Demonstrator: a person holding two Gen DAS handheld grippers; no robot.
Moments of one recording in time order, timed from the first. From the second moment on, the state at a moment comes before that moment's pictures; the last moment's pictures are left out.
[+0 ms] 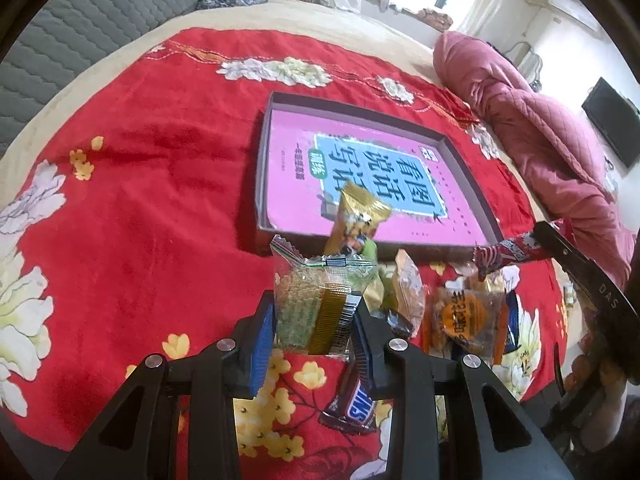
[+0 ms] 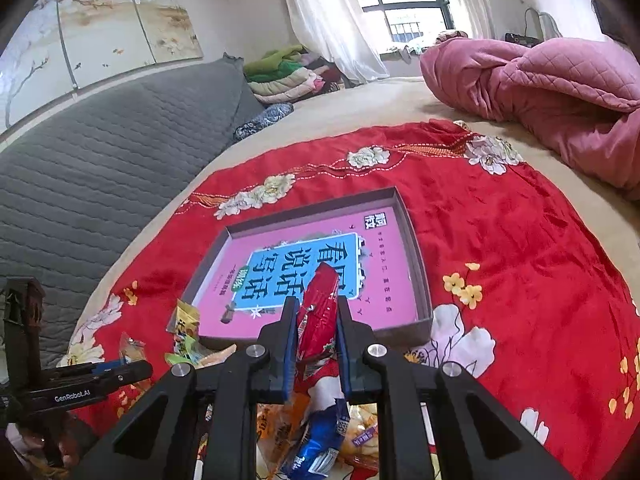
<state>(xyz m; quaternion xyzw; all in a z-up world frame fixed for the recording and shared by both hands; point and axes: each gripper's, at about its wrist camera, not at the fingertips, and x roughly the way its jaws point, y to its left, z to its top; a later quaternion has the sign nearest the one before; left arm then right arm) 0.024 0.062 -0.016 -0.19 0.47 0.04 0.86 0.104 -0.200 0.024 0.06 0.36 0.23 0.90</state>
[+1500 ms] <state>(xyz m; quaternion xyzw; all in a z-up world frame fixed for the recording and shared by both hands) 0.138 0.093 -0.022 -0.19 0.45 0.07 0.87 0.146 -0.214 0.005 0.14 0.36 0.21 0.90</state>
